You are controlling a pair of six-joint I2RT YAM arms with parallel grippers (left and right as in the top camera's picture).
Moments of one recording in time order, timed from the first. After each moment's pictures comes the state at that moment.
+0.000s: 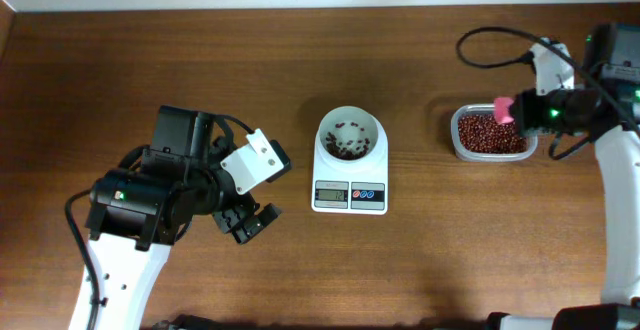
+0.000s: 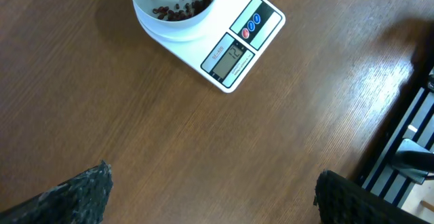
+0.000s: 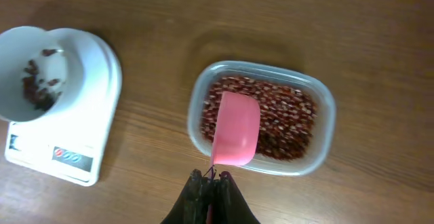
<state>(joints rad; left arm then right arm) -0.22 1.16 1.31 -1.27 0.35 0.70 -0.19 1.53 1.55 -1.12 -0.26 -0.30</state>
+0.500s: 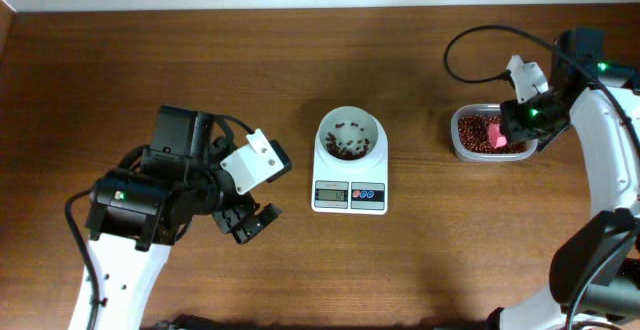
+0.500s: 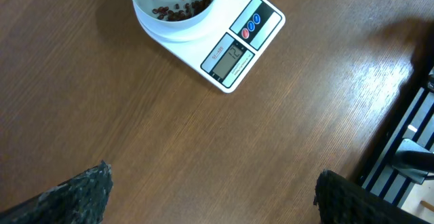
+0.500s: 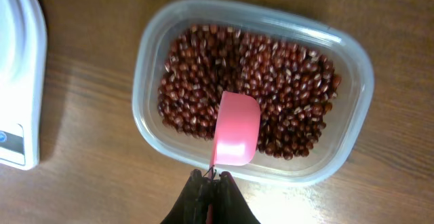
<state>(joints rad) -0.22 1.16 1.31 -1.27 0.35 0.70 -0.20 1.78 1.55 -1.14 -0.17 -0.40</state>
